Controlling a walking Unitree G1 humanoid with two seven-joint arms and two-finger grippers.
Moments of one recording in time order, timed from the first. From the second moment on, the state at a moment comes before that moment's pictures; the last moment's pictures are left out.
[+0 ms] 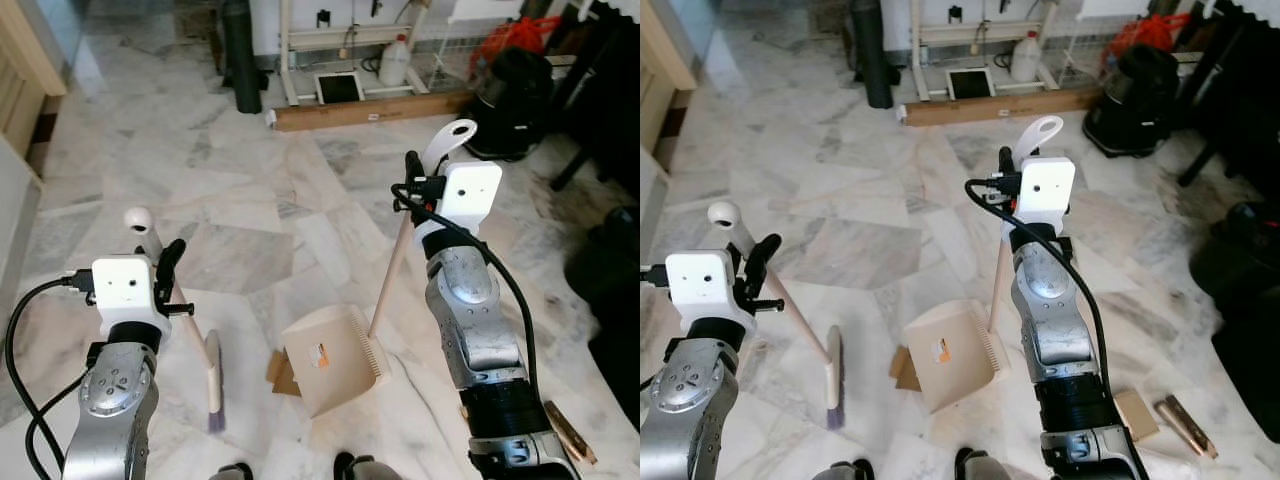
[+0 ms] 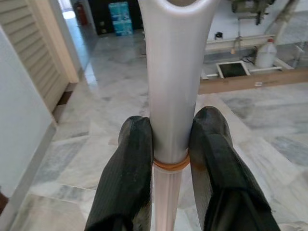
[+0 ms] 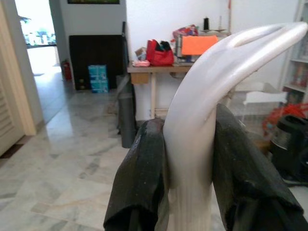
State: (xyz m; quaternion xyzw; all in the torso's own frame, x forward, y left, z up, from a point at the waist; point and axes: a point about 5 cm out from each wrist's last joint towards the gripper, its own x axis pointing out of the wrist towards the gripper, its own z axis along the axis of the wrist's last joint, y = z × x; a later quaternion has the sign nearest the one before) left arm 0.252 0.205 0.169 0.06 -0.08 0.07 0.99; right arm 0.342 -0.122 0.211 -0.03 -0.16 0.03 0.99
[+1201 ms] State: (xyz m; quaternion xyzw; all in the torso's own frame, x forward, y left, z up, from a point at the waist) left arm 0.254 0.201 0.171 0.06 -0.08 0.06 0.99; right arm 0.343 -0.142 0.208 -0.06 -0.14 -0.03 0.99
